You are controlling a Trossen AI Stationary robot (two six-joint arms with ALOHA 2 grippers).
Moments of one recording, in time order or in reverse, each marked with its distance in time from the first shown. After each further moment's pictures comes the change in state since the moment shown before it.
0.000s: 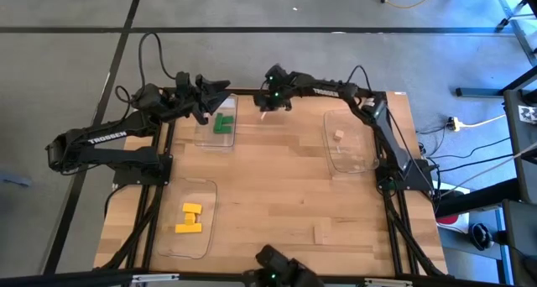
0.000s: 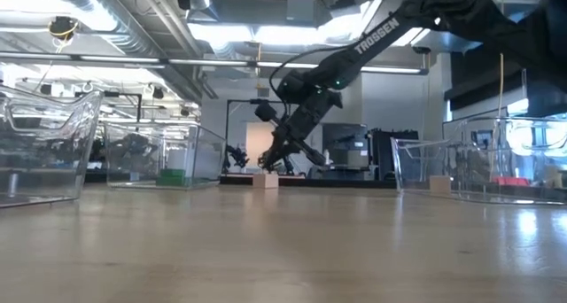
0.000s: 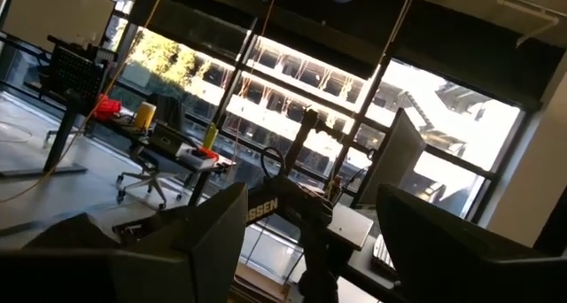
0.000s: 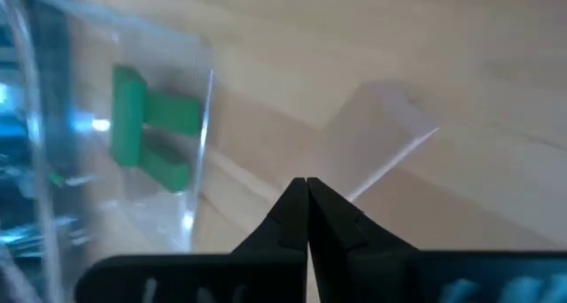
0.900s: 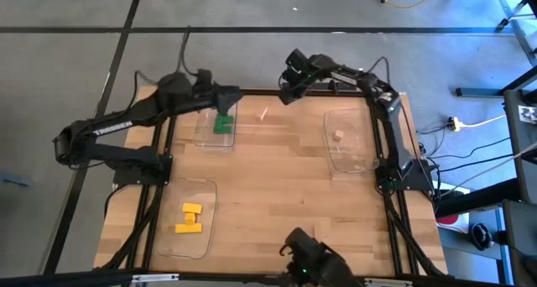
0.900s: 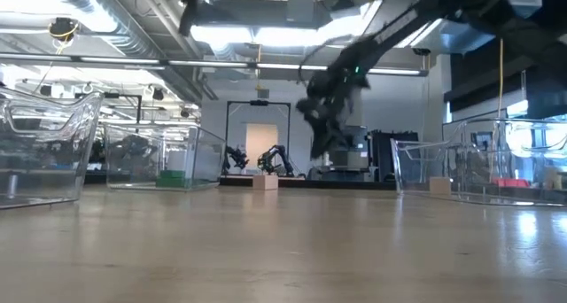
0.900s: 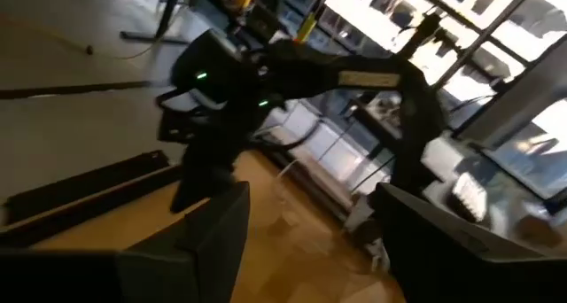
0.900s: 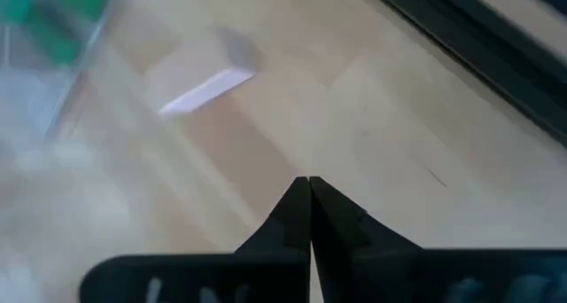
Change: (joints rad) left arm 0.013 0.143 0.198 -0.494 -0.099 -0.096; right arm -0.164 -0.116 -0.001 -0.390 0.018 -0.691
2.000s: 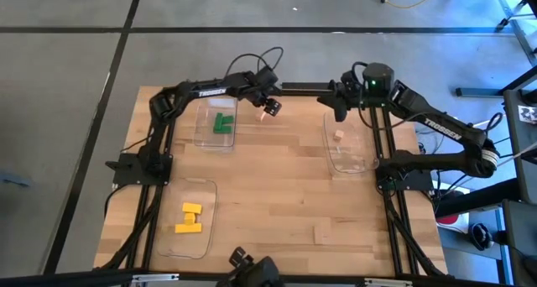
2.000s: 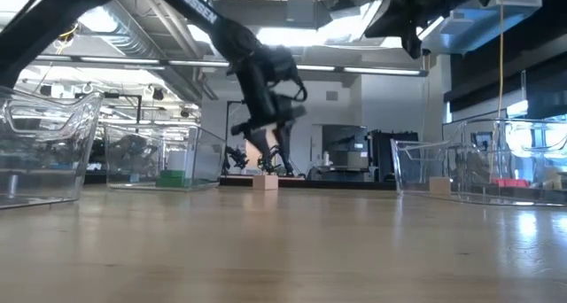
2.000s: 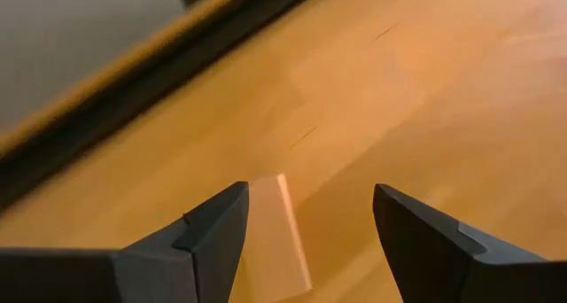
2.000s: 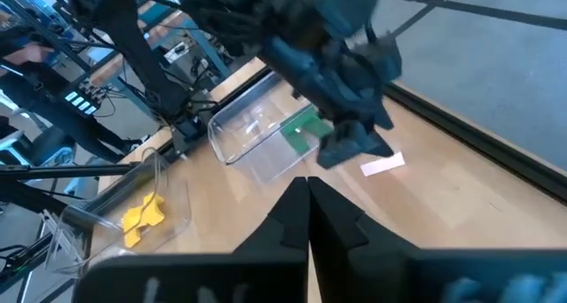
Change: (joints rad) left arm 0.138 1.061 0.699 -0.578 -0.038 0.235; right arm 0.116 -1.148 -0.807 0.492 0.019 0.171
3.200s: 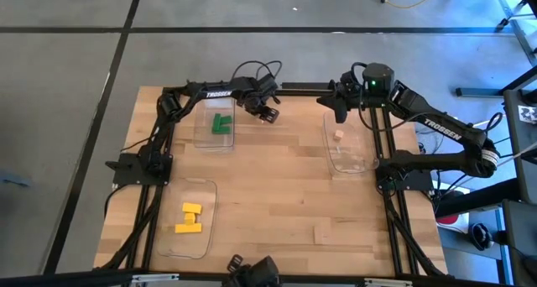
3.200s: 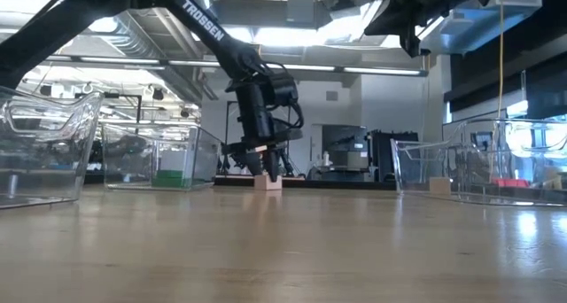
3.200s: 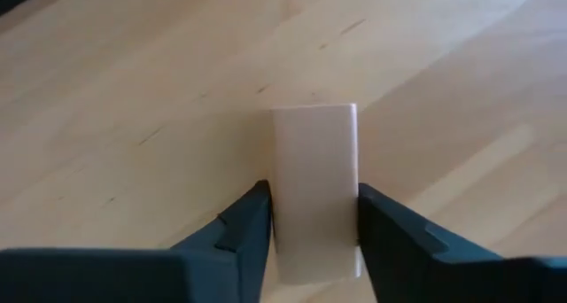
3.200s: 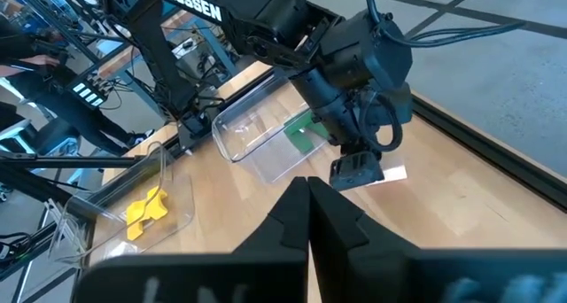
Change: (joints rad) left arm 0.005 0.098 -0.001 -0.101 0.088 -0.104; right arm 0.005 0.000 0.000 0.009 -0.018 -0.031
